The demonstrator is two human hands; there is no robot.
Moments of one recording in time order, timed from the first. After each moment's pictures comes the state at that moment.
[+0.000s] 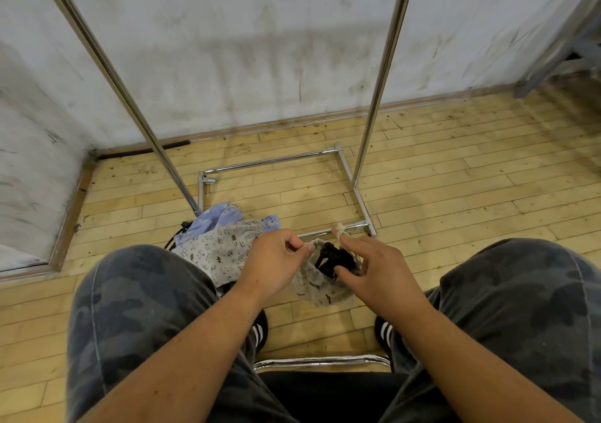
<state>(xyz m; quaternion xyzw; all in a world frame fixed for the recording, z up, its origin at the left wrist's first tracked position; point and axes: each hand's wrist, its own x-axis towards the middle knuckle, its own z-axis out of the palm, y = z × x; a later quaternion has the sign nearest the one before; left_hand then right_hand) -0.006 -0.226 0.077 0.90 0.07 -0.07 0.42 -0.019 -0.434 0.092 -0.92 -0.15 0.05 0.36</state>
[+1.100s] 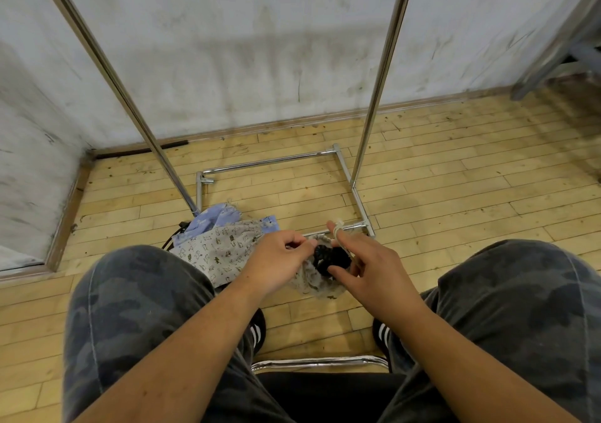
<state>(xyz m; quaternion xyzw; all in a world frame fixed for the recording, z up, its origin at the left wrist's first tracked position) -0.008 -0.232 0.096 0.82 0.12 -0.16 0.54 -0.020 -0.433 0.086 -0.91 -0.18 0.03 0.38</state>
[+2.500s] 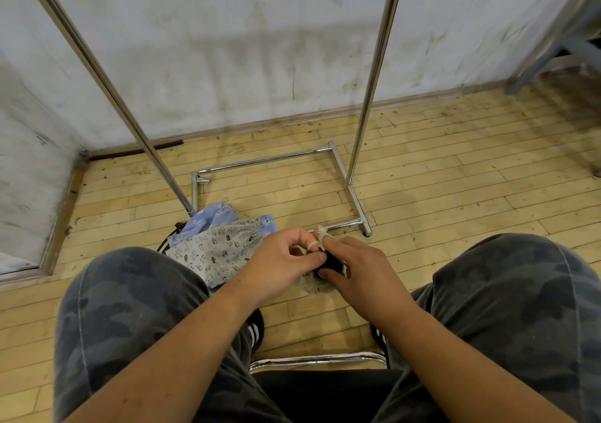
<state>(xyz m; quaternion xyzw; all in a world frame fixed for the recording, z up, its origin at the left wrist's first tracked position) -0.016 -0.239 0.106 0.78 0.03 -0.18 0.60 -0.024 -0.424 0.094 -0.91 -0.19 0.06 0.36</state>
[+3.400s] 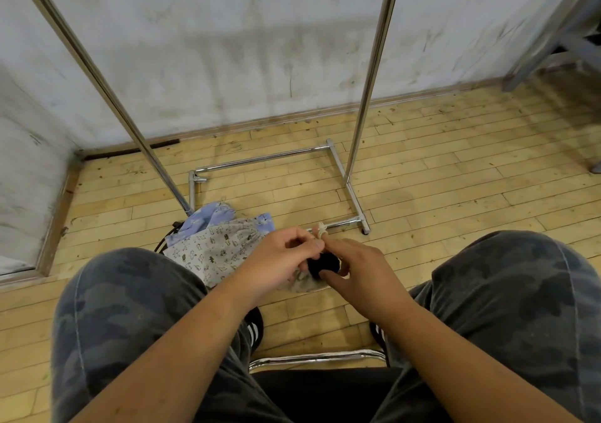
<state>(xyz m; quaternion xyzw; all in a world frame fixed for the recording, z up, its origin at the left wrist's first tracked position) -0.013 -0.237 0.119 0.75 0.08 -0.23 0.61 -0.022 -0.427 0.083 -0.90 -0.20 0.07 0.37</state>
